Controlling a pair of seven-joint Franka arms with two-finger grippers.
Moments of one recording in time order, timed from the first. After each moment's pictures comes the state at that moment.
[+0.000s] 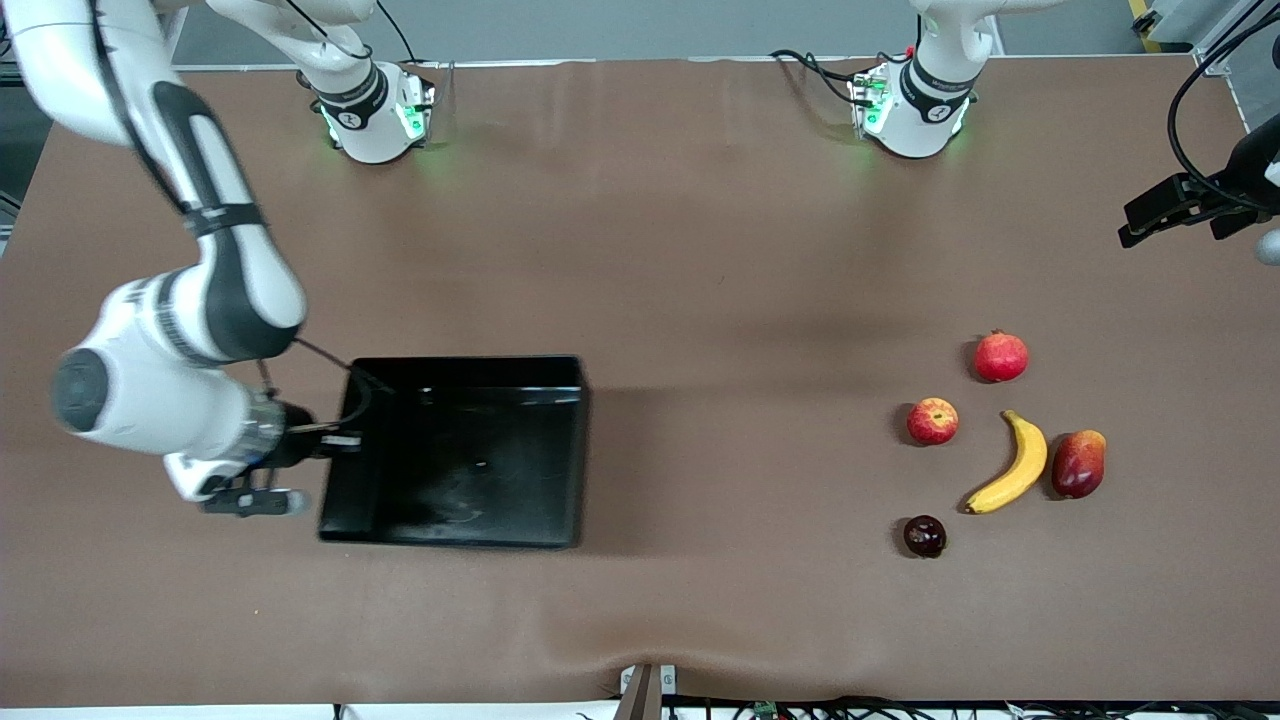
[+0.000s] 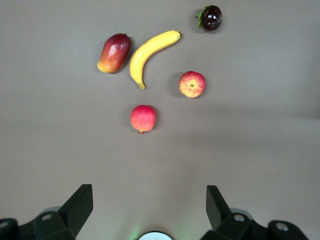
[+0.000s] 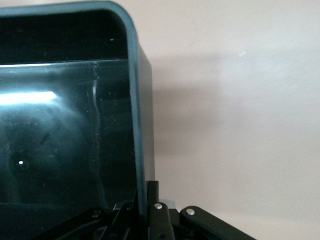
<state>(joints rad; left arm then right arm) 0.06 -0.04 -0.07 -1.58 0.01 1.48 -0.07 0.00 0.54 0.22 -1.51 0.14 2.03 0.21</state>
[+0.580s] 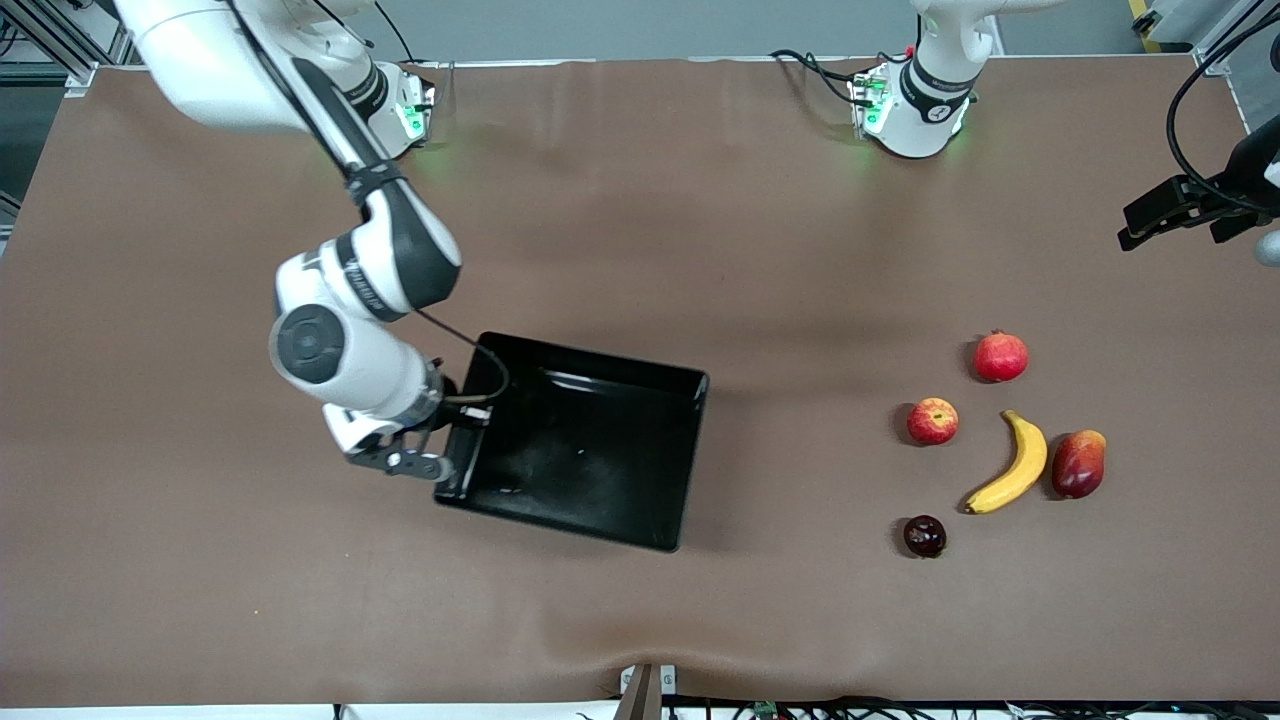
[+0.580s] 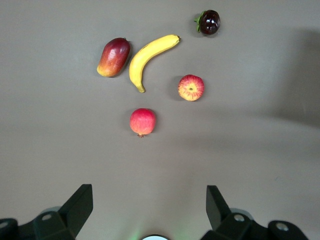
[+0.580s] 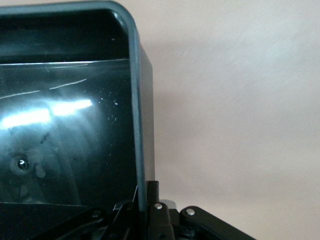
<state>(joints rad) 0.06 -0.04 -0.07 -1.58 0.01 1.49 -0.07 0.23 0.56 0.22 -1.54 0.02 2.08 0.60</state>
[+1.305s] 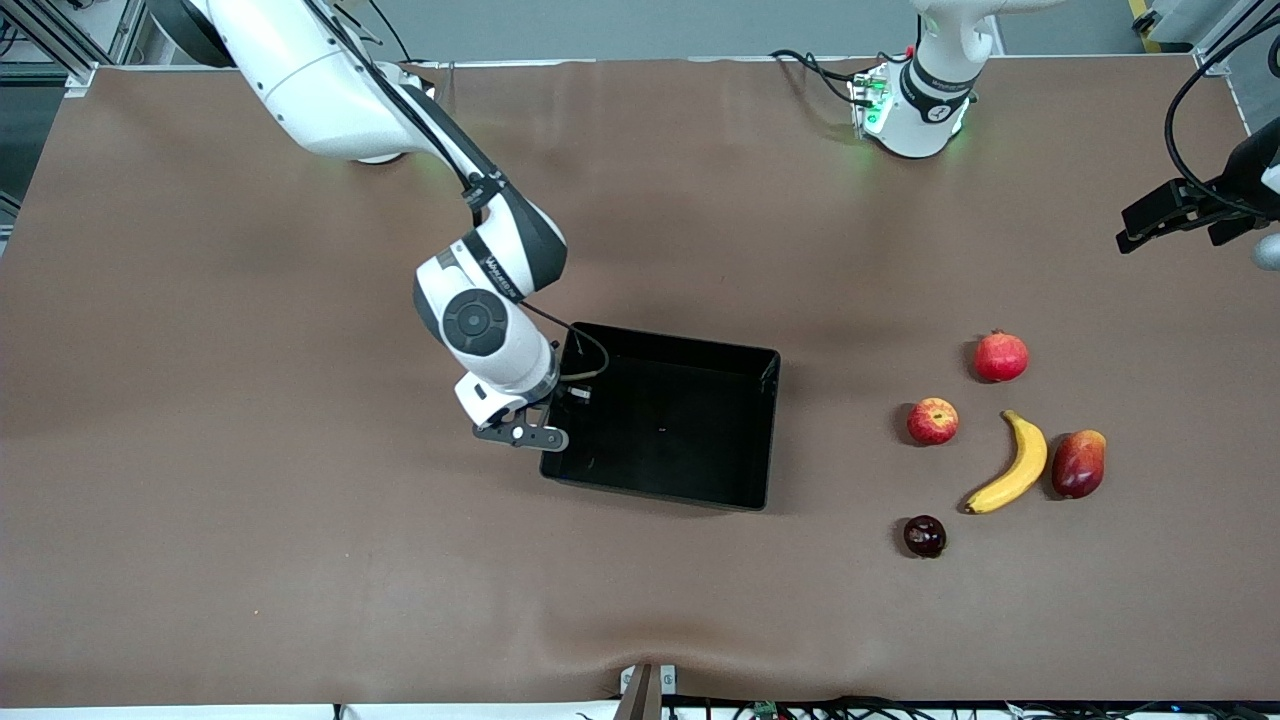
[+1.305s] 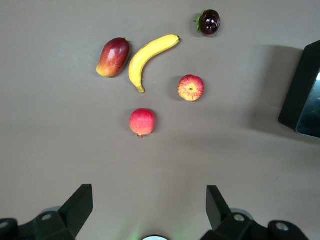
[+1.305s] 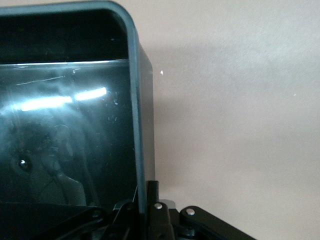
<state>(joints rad) 0.06 -0.04 -0.07 -1.58 0.01 1.49 -0.07 0.40 0.68 0.22 -1.55 -0.05 2.25 0.77</state>
